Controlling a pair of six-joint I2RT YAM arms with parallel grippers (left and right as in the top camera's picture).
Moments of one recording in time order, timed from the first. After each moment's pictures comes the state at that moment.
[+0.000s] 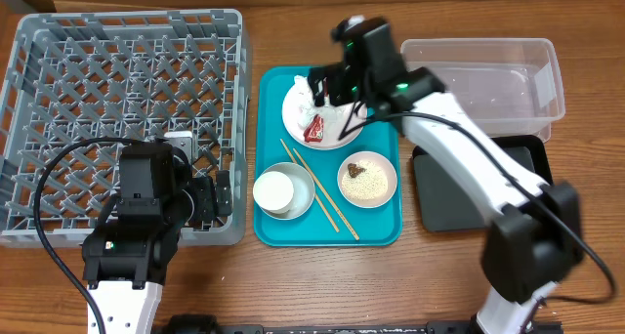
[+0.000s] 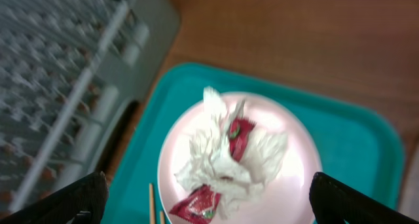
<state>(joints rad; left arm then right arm) -0.03 0.94 0.96 -0.94 0.00 -0.09 0.50 1.90 1.60 -0.50 -0.09 0.26</state>
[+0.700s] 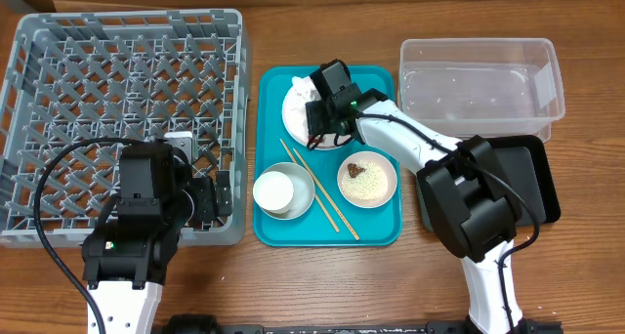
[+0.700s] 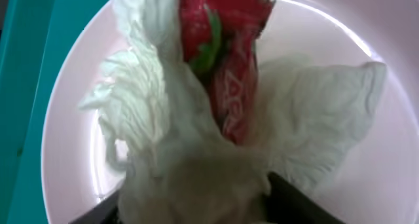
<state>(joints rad) -0.03 0.94 0.96 -0.95 0.00 -0.09 0.56 2.21 1.60 -0.44 0.00 0.41</state>
